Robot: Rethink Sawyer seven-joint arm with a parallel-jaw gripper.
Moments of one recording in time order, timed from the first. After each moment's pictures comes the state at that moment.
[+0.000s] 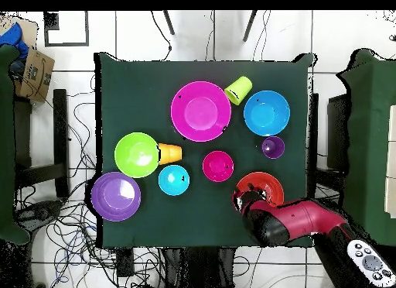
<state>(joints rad) -1.05 -0.61 0.55 2.02 -1.06 0.23 1.78</state>
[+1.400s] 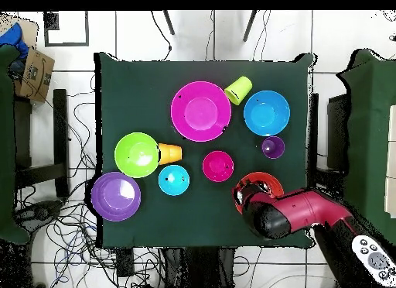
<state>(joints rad) -1.07 -0.65 0.66 2.02 -1.05 0.37 1.78</state>
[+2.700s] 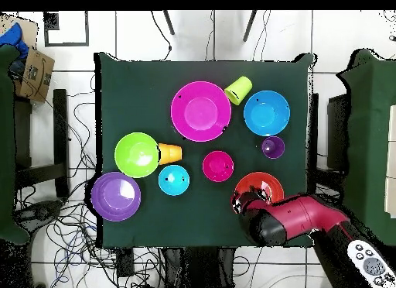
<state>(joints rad) -1.03 -0.70 0.61 2.07 -1.05 0.38 1.78</state>
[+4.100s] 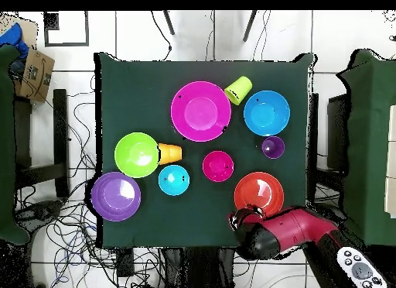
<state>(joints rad) -0.97 -0.68 0.50 2.11 -1.09 0.38 1.78</state>
